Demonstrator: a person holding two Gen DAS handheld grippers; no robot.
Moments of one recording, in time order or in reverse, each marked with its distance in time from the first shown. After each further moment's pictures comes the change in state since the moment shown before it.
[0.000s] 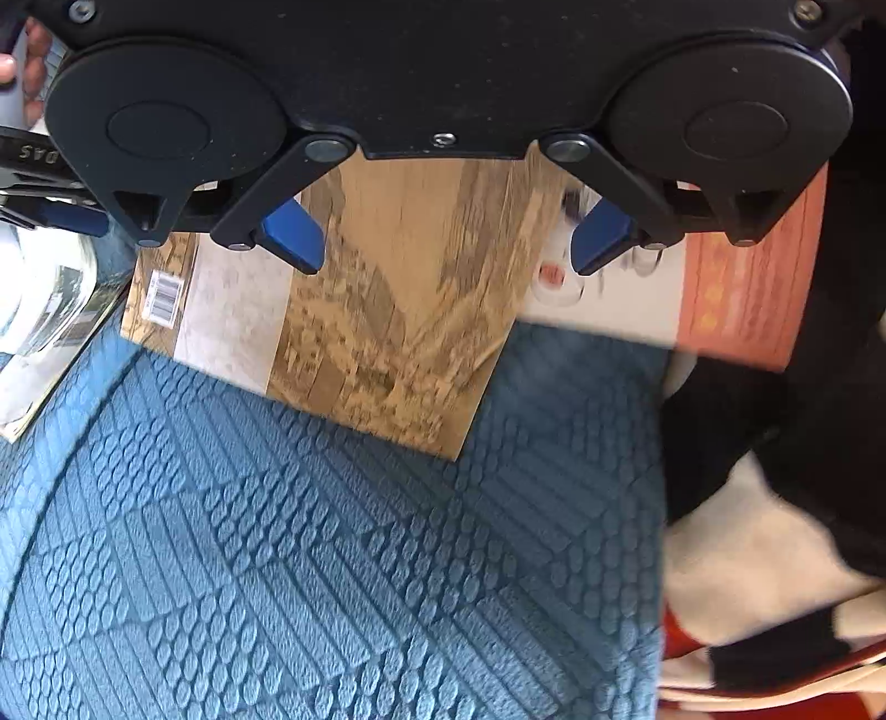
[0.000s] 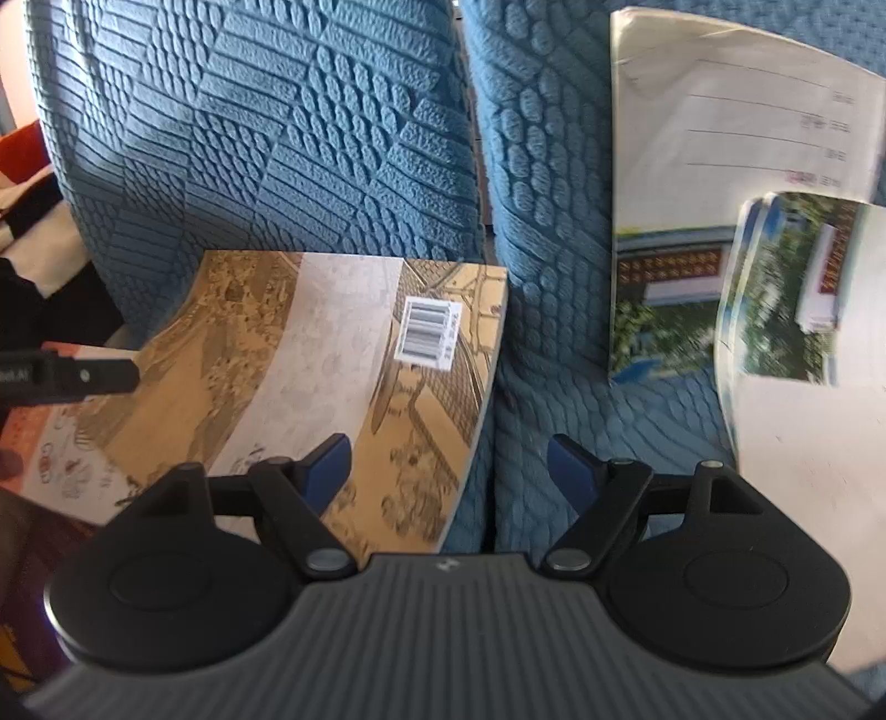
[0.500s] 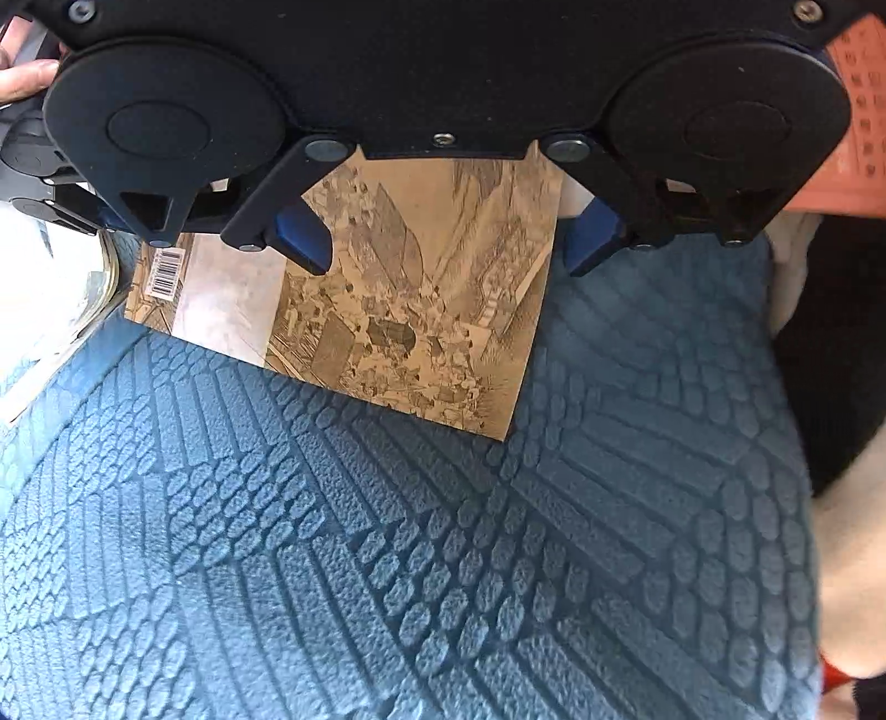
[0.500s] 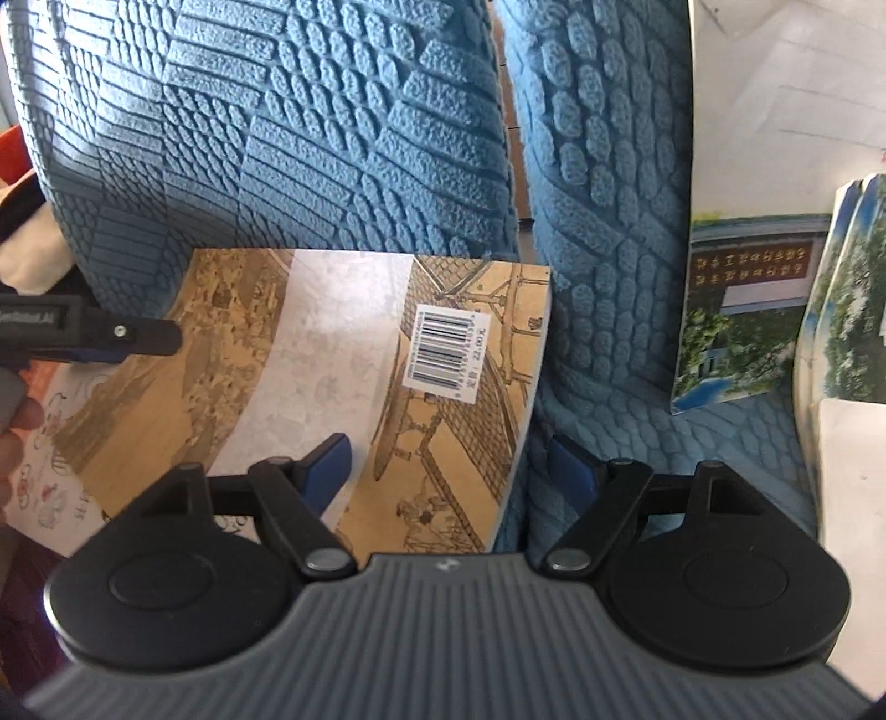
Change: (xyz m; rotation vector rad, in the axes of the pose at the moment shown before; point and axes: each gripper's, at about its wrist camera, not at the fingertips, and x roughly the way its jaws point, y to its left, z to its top) left arm 0.067 0.012 0.041 0.063 0.107 -0.165; right arm 0.041 0.001 0.006 0.012 0.011 0.072
